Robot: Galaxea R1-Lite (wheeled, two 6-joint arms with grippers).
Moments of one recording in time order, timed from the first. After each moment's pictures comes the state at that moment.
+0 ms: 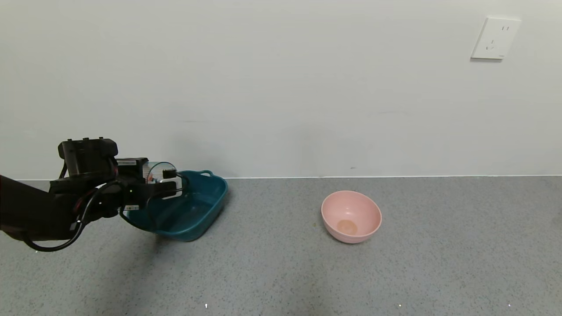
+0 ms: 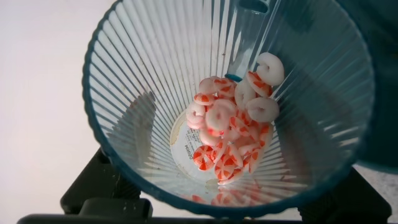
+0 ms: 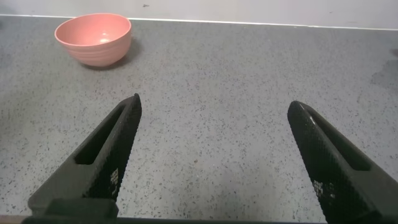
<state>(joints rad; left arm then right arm) 0.08 1.92 -0.93 -0.64 0.18 1.67 -0.01 0.00 0.00 0.00 0.01 0.00</state>
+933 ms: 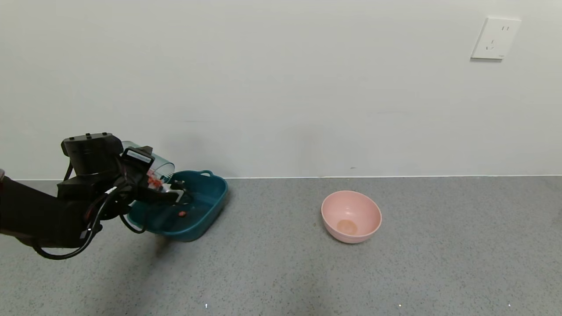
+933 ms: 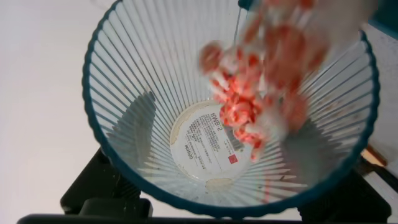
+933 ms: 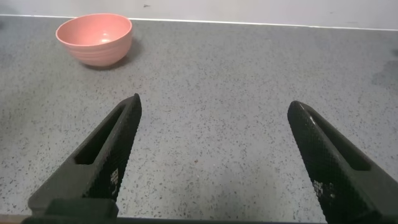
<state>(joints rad) 0.01 1.91 -0.88 -0.86 0.37 2.21 0.00 0.00 0.00 0.00 0.00 0.00</state>
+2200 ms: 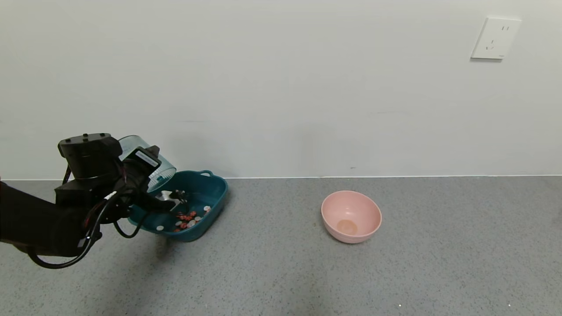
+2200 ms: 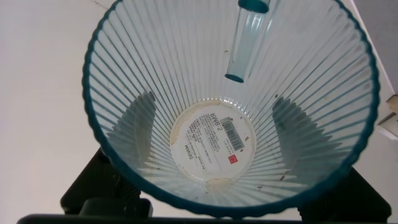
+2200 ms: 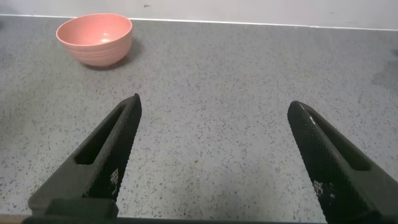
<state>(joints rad) -0.02 1.88 -0.82 -0.93 0.38 2.46 0.00 0.00 0.00 0.00 0.00 0.00</state>
